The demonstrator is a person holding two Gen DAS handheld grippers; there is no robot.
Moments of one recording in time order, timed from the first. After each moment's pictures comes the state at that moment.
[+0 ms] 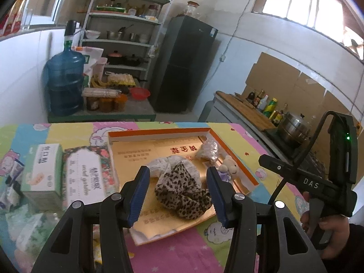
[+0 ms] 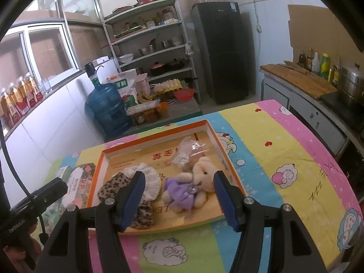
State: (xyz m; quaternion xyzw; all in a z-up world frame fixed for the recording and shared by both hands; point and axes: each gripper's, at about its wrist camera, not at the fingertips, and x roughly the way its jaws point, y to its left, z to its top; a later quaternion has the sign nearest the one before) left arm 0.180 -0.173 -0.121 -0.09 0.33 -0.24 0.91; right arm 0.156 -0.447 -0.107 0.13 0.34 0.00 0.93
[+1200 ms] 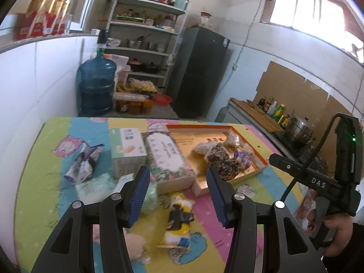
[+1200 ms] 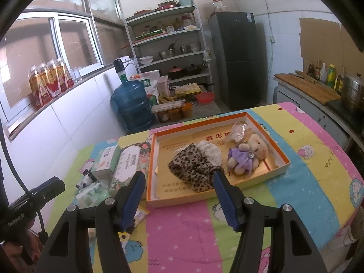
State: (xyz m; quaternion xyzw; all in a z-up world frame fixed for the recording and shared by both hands) left arm 0.087 -0.028 -0.100 -0.09 0.32 -0.20 0.92; right arm 0.078 -0.322 -0.086 0.11 0.32 0.03 0.94
